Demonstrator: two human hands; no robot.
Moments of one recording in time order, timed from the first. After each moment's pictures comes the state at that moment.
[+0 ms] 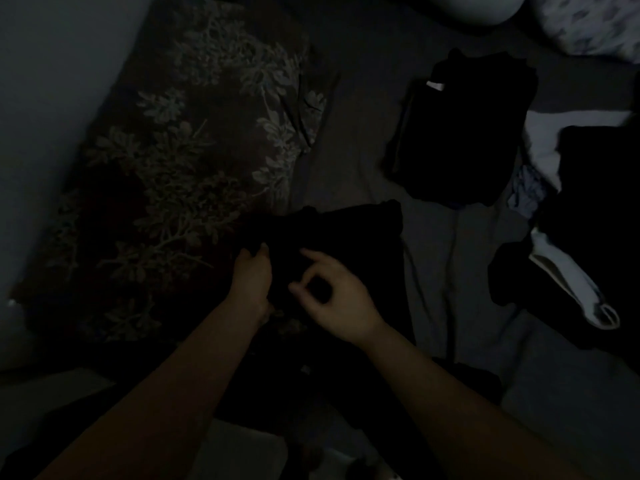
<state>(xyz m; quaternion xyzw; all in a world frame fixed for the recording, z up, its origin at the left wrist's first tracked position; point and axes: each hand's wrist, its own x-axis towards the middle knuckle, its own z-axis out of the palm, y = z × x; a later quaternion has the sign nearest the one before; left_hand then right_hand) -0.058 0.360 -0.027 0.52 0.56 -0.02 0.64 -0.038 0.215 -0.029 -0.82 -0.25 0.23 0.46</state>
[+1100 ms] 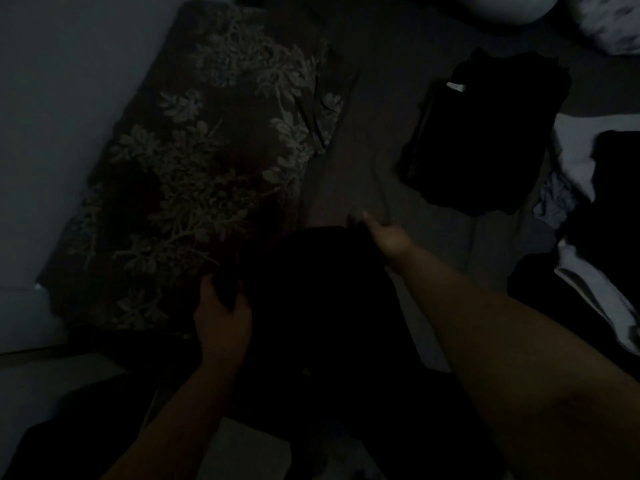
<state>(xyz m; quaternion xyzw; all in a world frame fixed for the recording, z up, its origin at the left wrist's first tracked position) -0.134 0.349 -0.010 0.74 0.53 0.12 0.40 0.080 0.211 -0.074 -0.77 0.09 0.40 0.48</state>
